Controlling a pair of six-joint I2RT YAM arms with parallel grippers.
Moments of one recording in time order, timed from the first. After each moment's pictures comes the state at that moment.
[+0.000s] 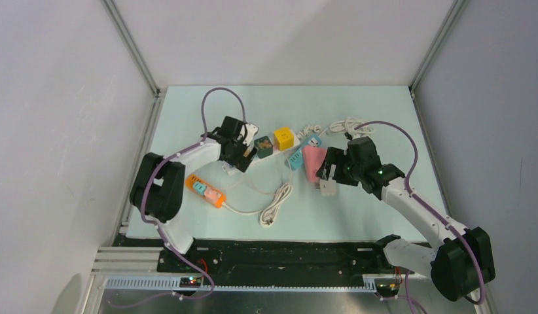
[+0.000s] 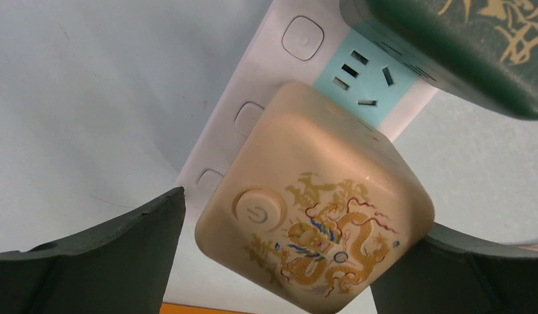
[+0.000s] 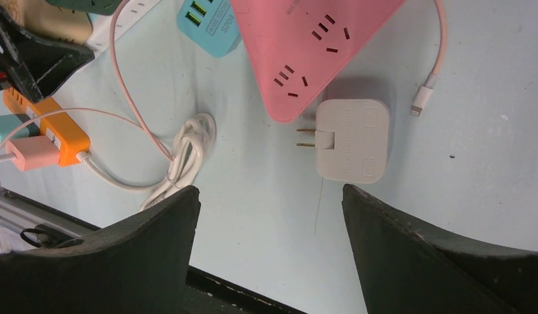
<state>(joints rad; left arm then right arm) -0.39 1.72 1.08 -0.41 -0.03 0.22 0.43 1.11 0.76 -0.44 -0.11 0.58</state>
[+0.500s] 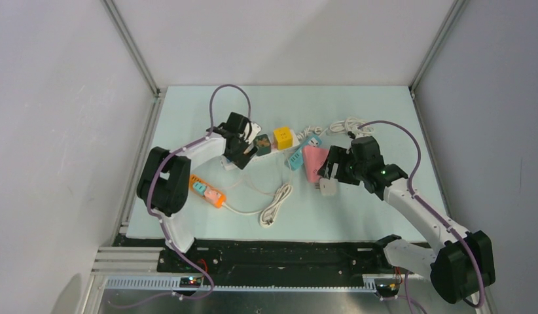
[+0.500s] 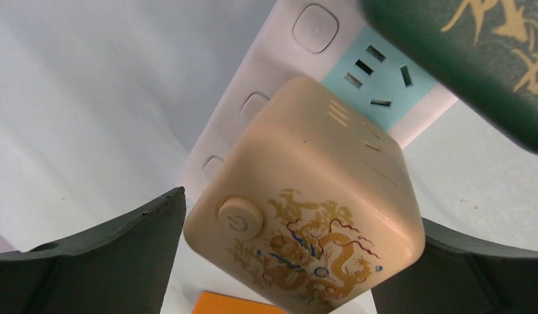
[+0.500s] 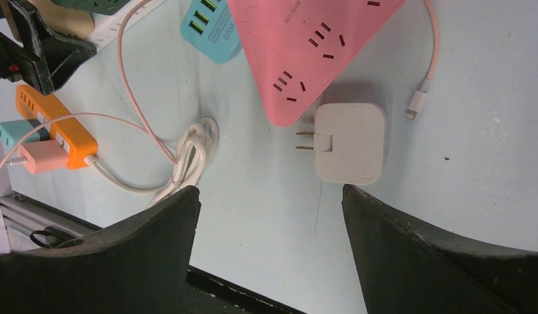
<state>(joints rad) -0.41 1.81 1.19 -0.48 -0.16 0.31 0.40 1.09 0.76 -0.44 -0.13 0.58</state>
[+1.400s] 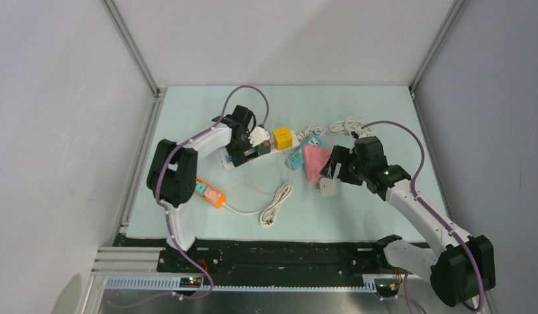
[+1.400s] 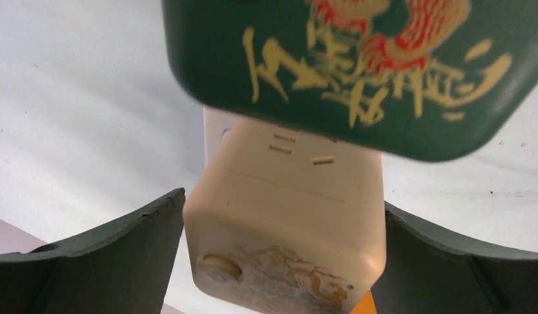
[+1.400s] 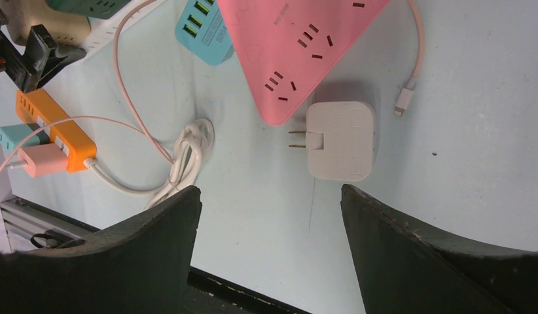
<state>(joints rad) -0.41 1.91 1.37 -0.66 -0.11 0.72 0.37 1.07 0.76 -0.46 -0.14 0.57</state>
